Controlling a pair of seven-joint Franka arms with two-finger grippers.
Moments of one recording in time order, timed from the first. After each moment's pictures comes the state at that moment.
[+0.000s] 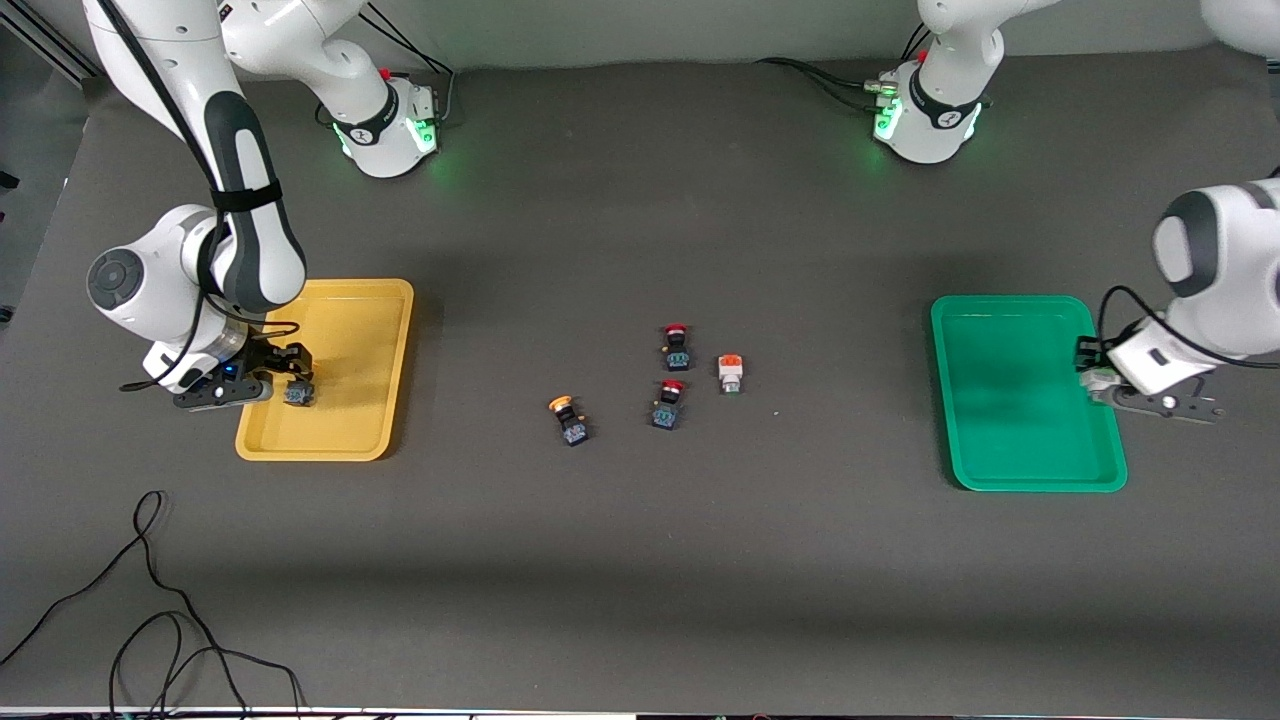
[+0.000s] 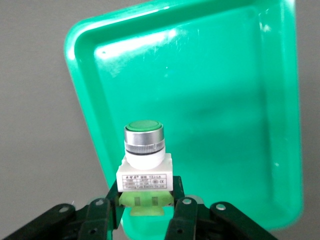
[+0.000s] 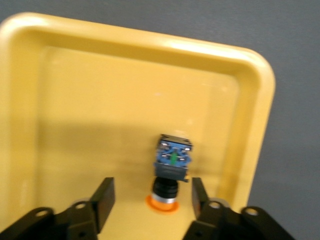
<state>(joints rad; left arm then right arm) 0.35 0.22 -0.16 -2.17 0.18 2.33 0.29 0.80 0.34 -0.92 -2.31 0.42 2.45 -0.55</state>
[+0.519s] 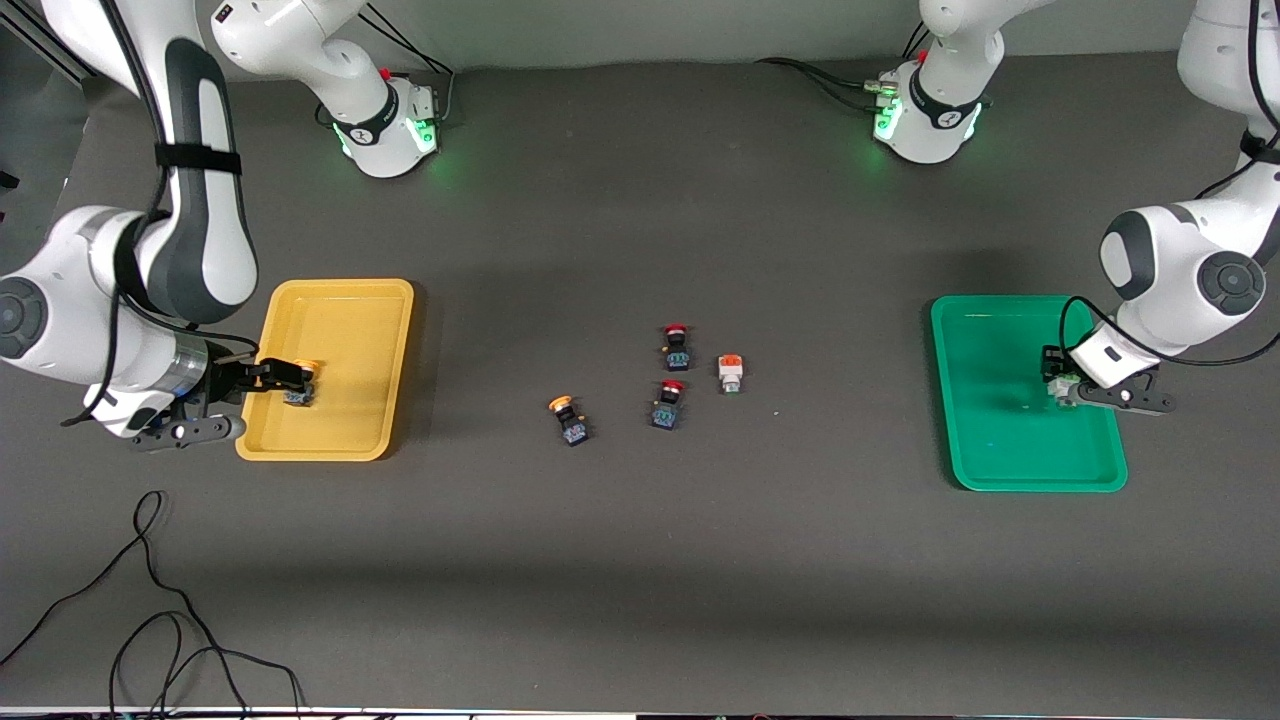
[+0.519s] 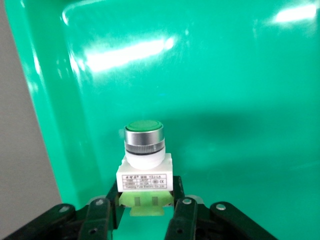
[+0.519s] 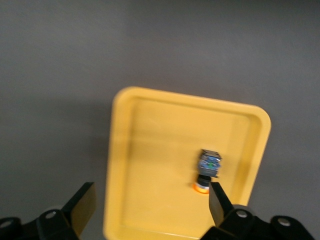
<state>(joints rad) 0.42 0.35 -0.16 -2.29 0.18 2.63 0.29 0.81 0.33 -0.88 -1.84 0.29 1.94 -0.29</state>
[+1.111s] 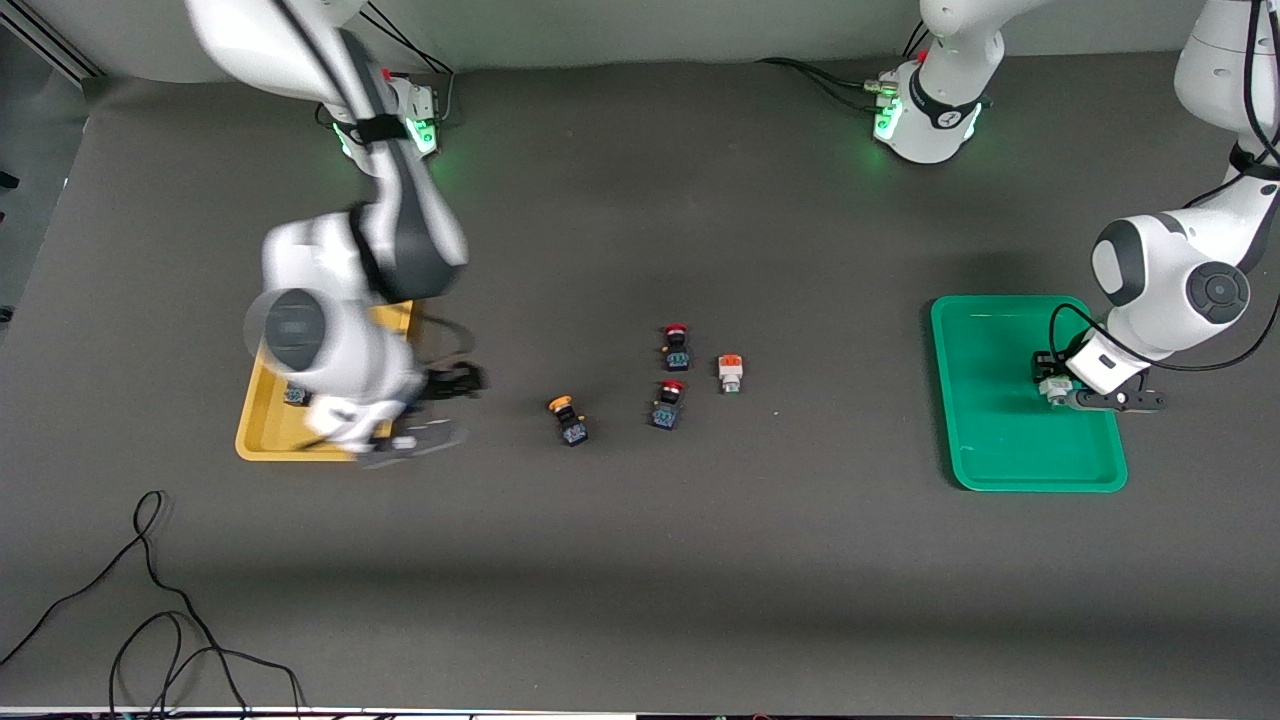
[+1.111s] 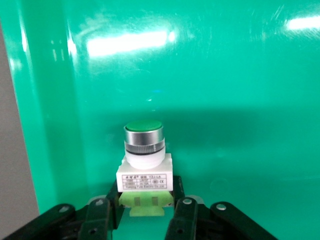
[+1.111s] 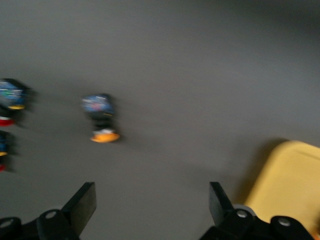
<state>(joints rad) 0.43 0.39 -0.16 -2.29 0.18 2.64 0.18 0.83 0.53 -0.47 -1.56 0.28 1.93 -0.03</state>
